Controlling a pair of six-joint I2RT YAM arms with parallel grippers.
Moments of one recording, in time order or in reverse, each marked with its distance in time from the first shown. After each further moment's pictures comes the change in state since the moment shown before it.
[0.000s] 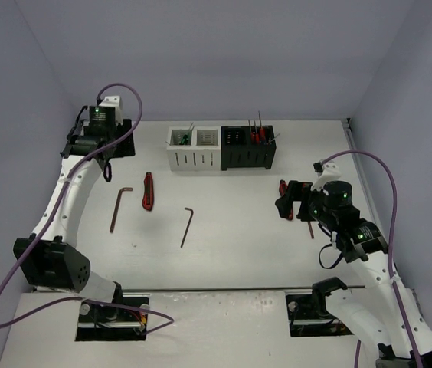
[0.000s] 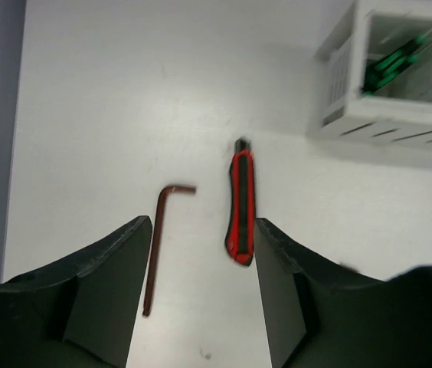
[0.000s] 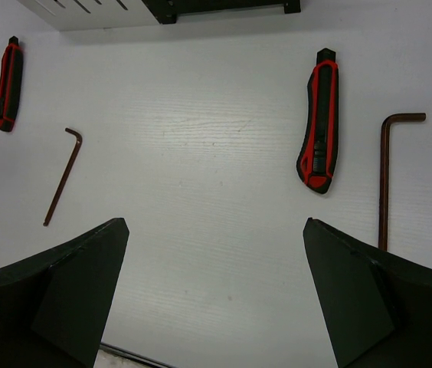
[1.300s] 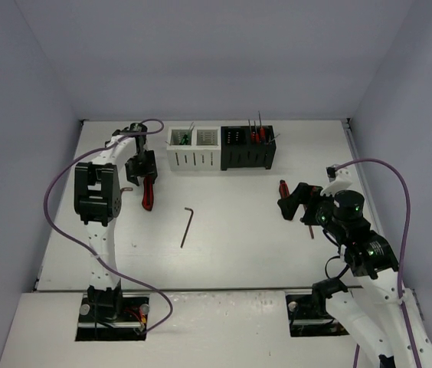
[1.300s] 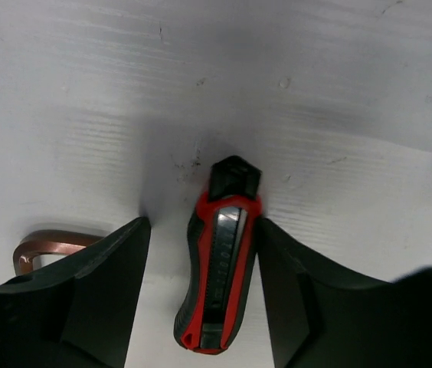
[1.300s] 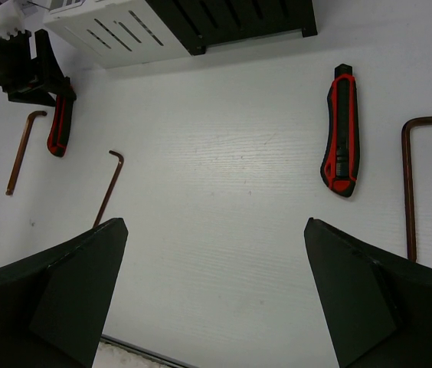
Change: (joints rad) left arm 0.044 0.739 0.226 -0.141 0.143 -0.165; right arm 0.000 -0.114 -0.004 -0.008 -0.010 0.108
